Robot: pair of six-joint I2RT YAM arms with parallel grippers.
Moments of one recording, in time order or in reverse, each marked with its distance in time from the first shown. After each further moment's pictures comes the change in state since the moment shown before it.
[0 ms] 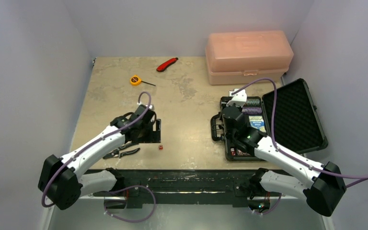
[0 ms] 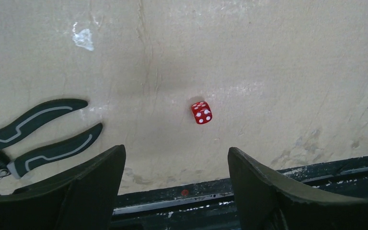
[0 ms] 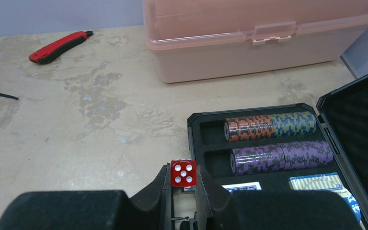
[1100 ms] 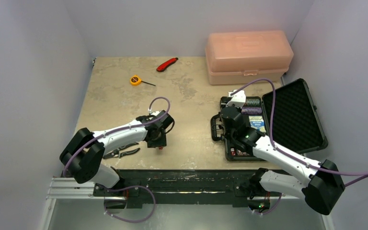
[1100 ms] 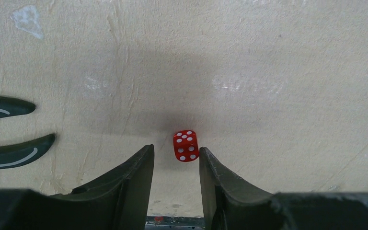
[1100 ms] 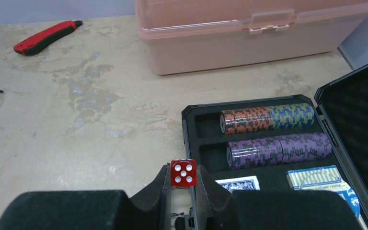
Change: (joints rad) left arm -0.167 0.341 0.024 0.101 -0.130 -0.259; right arm -0.012 0.025 -0.016 -0.002 0.004 0.016
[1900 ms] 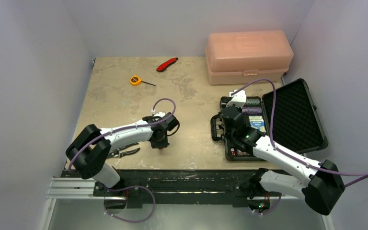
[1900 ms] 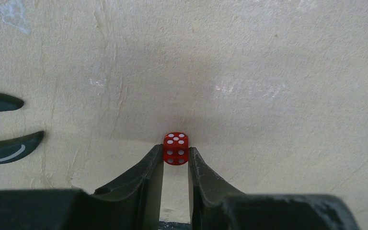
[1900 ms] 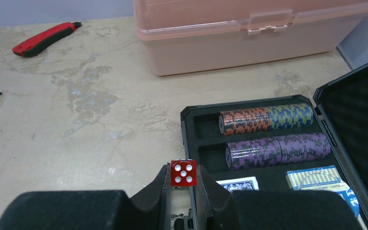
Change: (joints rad) left arm -0.053 0.066 0.033 -0.017 -0.059 -0.071; right arm -0.005 -0.002 -0.002 0.003 0.000 0.001
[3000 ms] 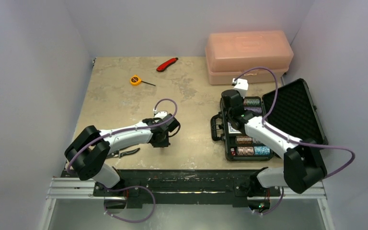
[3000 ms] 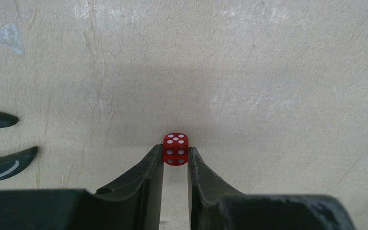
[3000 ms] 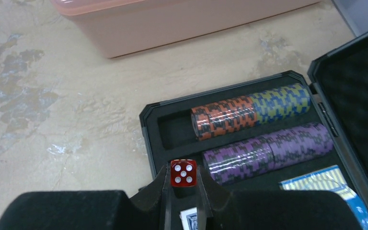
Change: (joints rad) left arm -0.026 -0.010 -0.024 0.072 -0.037 0.027; right arm -0.239 0.255 0.129 -0.090 -0.143 0.083
